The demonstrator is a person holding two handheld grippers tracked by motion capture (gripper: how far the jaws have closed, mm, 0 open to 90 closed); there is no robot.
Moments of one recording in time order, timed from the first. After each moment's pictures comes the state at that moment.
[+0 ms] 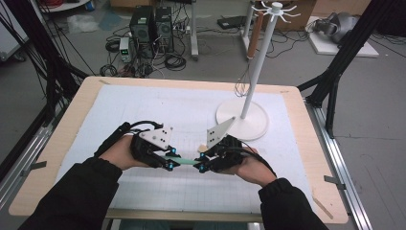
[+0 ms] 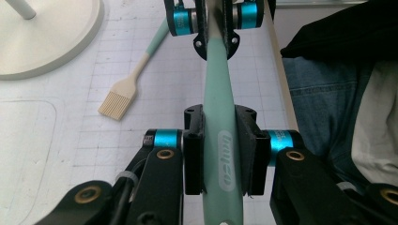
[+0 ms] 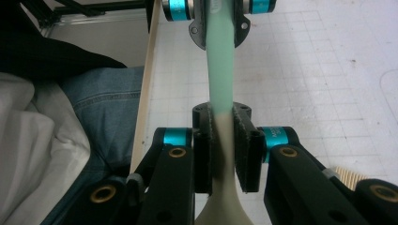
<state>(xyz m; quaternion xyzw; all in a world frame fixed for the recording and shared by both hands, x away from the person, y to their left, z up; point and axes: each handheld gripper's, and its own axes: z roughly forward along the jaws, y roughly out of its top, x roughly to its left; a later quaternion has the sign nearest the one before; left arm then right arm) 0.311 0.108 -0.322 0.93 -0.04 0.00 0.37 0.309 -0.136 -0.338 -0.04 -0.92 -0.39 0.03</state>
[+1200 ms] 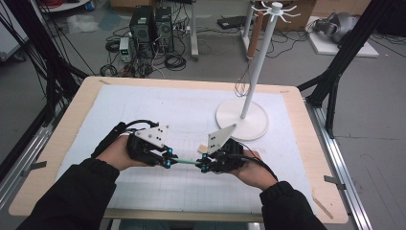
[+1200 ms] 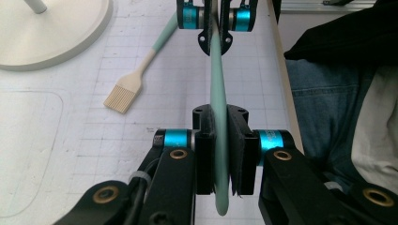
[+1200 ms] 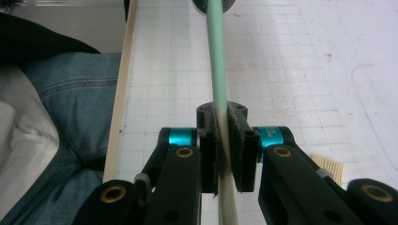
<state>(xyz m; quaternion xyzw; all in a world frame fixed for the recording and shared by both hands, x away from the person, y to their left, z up) 0.311 0.117 -0.322 0.93 -0.02 0.00 0.38 0.300 -0.140 -0.344 -0.03 -0.92 -0.38 -0.03</state>
